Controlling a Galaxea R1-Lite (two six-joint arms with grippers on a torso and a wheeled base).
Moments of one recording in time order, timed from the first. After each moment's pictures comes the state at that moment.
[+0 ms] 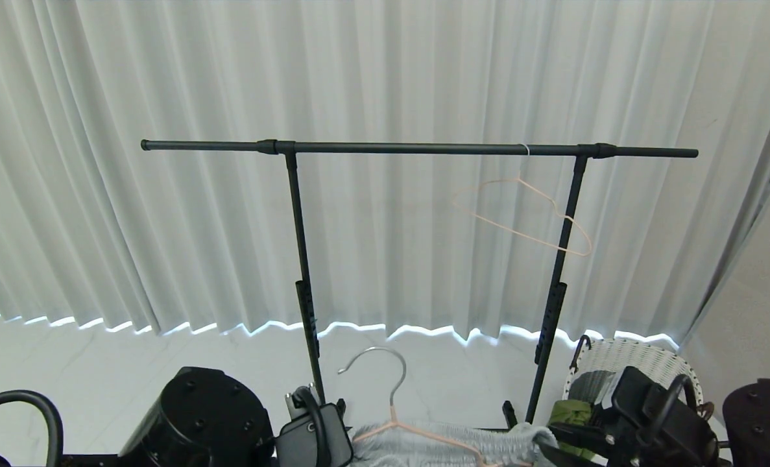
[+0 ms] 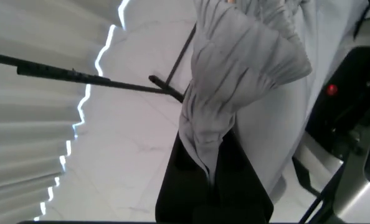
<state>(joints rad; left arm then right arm) -0.88 1.44 -0.50 -0.11 0.18 0.41 0.98 1.41 -0.28 -0.62 -0.16 0.01</state>
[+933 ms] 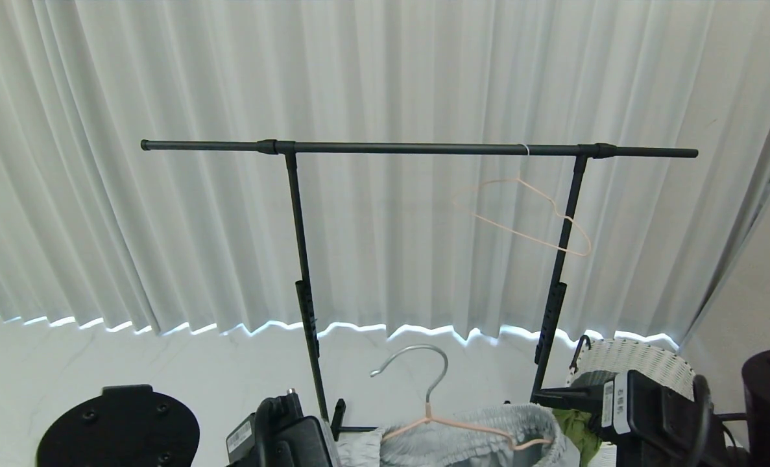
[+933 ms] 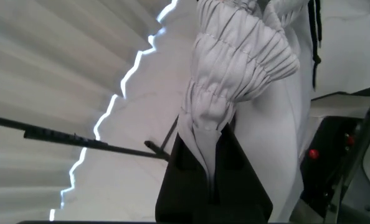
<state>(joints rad) -0.94 1.37 -0.38 -0.41 0.07 0.42 0.94 1.37 -0.37 -0.55 0.13 -0.20</state>
